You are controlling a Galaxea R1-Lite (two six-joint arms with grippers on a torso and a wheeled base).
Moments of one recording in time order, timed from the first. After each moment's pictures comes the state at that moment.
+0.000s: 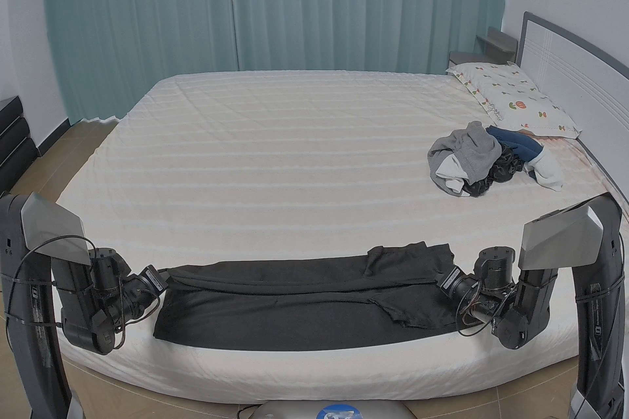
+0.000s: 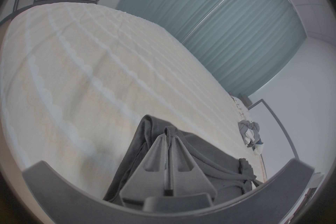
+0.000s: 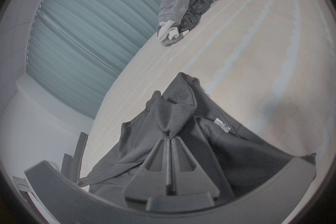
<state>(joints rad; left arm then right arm) 0.07 2.39 -0.37 -1.55 -0.21 -0.70 0.28 2.47 -0.55 -1.45 -0.05 0.89</state>
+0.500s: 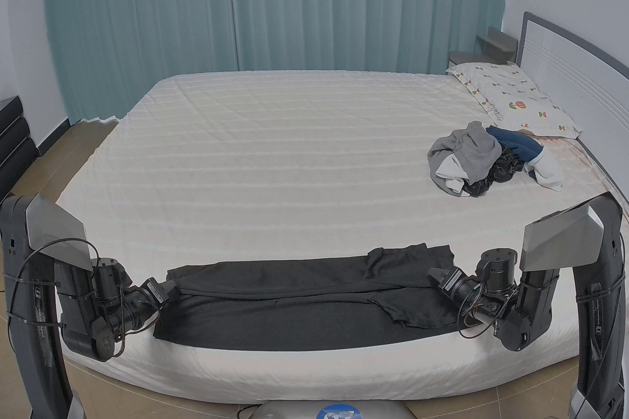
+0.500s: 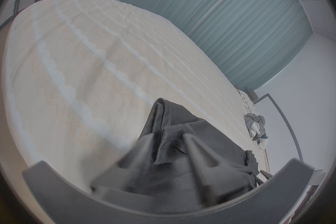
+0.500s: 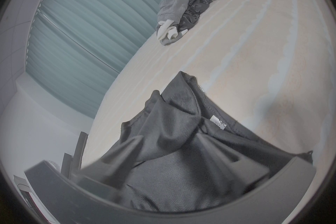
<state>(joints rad) 0.07 2.41 -0.31 -1.55 -0.21 -0.68 0.28 2.47 -0.52 -1.47 -0.05 0.89</state>
